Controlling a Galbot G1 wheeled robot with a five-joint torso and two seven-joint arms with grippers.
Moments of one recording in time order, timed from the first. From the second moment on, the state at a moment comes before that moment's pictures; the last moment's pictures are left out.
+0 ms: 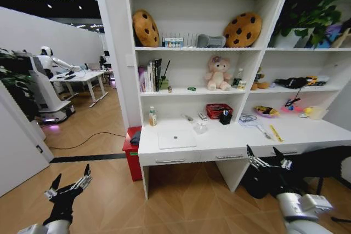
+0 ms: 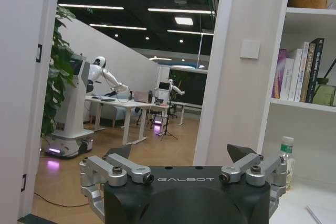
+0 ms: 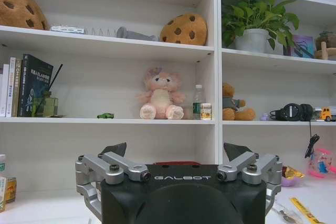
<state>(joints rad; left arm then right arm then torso) 1.98 -1.34 -0.85 -2.40 -0.52 -0.06 -0.29 -1.87 1.06 0.90 2.33 0.56 0.08 0.25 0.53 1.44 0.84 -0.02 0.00</state>
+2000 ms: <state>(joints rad) 1.98 -1.34 -0.85 -2.40 -0.52 -0.06 -0.29 -1.87 1.06 0.90 2.33 0.56 0.08 0.25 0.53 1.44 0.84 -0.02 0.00</state>
